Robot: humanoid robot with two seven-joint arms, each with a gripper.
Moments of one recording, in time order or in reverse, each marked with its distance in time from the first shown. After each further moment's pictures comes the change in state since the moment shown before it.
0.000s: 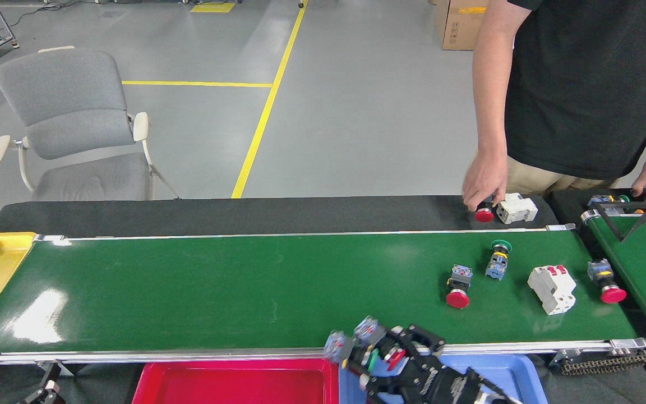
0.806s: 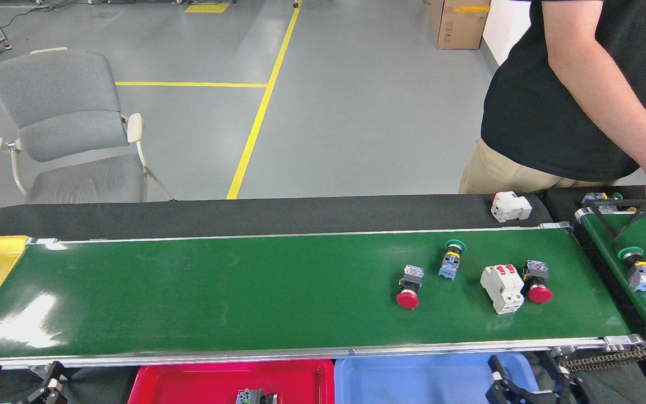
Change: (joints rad) left arm -0.002 0.000 0.002 -0.001 0.000 -0.026 0.000; right arm 0.296 0.064 -0.567 -0.170 0.013 0.468 -0.120
